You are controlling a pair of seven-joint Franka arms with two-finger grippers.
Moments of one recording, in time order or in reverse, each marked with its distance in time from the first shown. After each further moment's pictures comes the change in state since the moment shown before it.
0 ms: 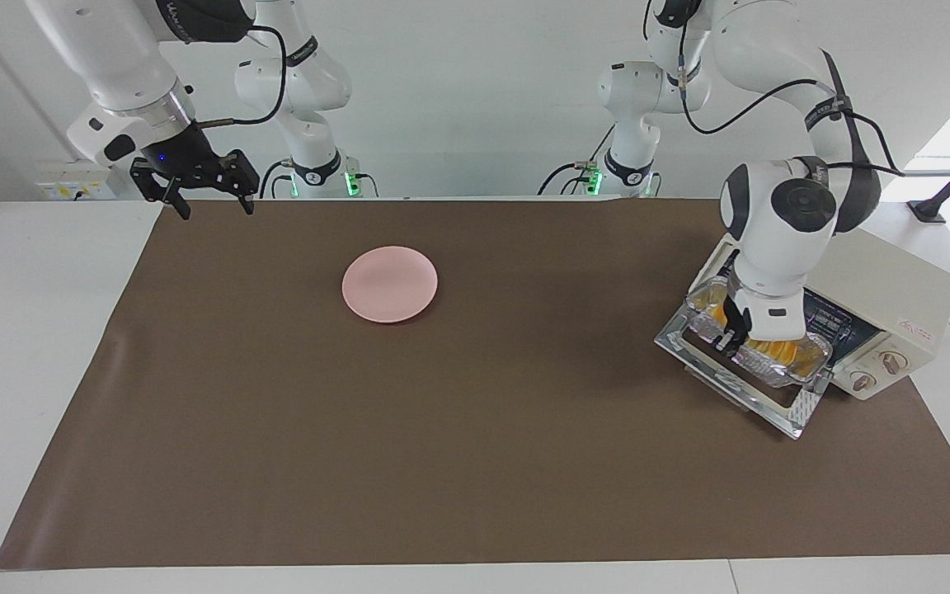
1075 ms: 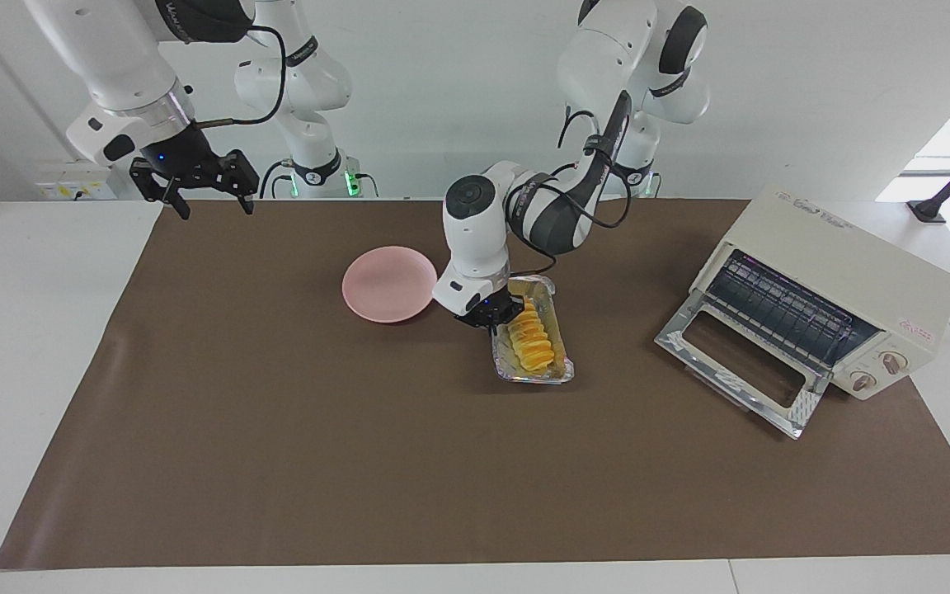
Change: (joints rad) left arm -0.498 0.210 -0.033 0.100 -0.039 -0.003 0.048; right arm 0.000 0.000 -0.002 0.000 0.000 0.000 0.000
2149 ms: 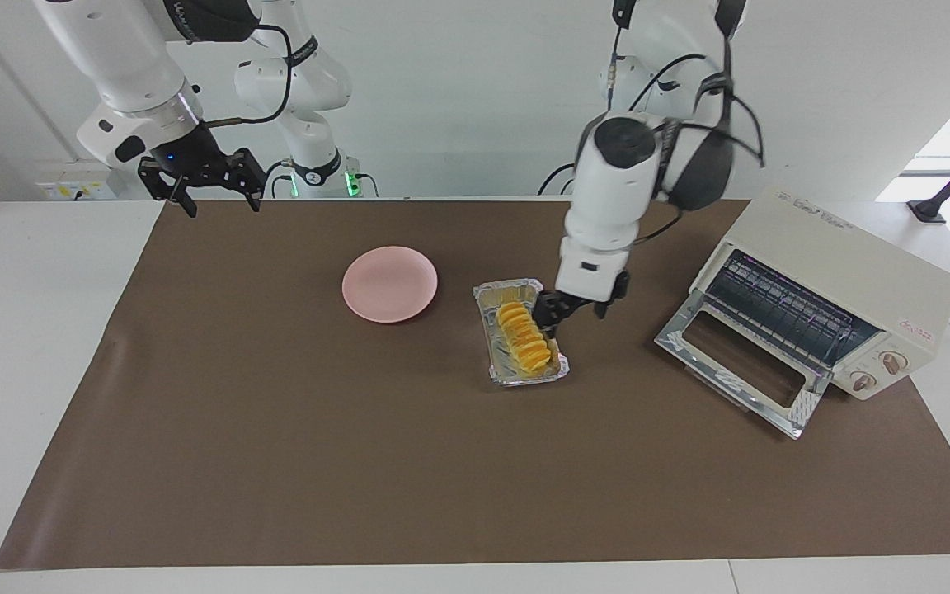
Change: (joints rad) left arm 0.266 -0.237 0.083 0.075 -0.134 -0.191 -0.038; right arm 0.022 0.000 0.016 -0.001 0.000 -0.021 0.000
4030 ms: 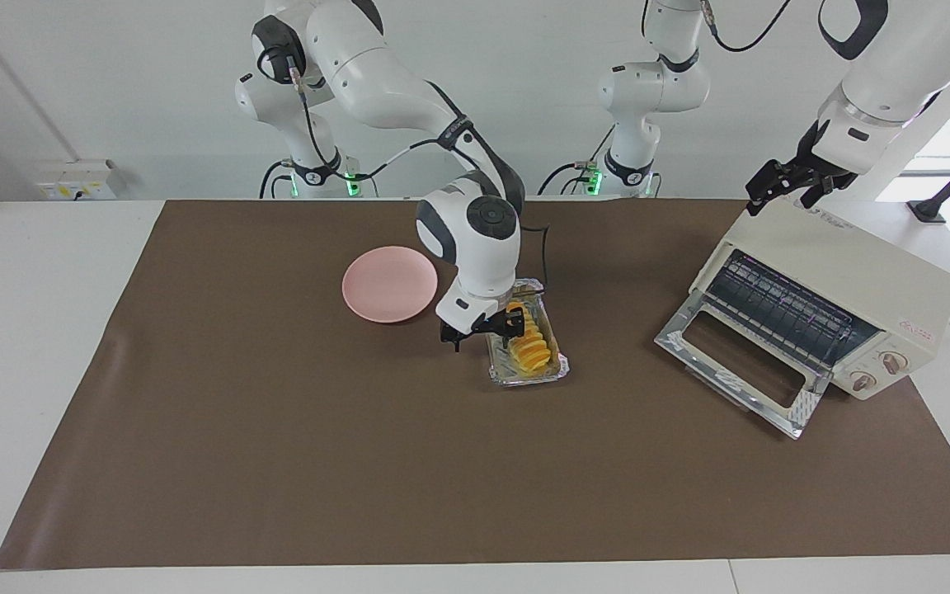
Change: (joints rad) left arm 0.400 -0.328 -0.007 -0.157 -0.008 -0.351 0.708; right arm 0.581 0.676 -0.002 0.184 -0.101 0.605 0.641
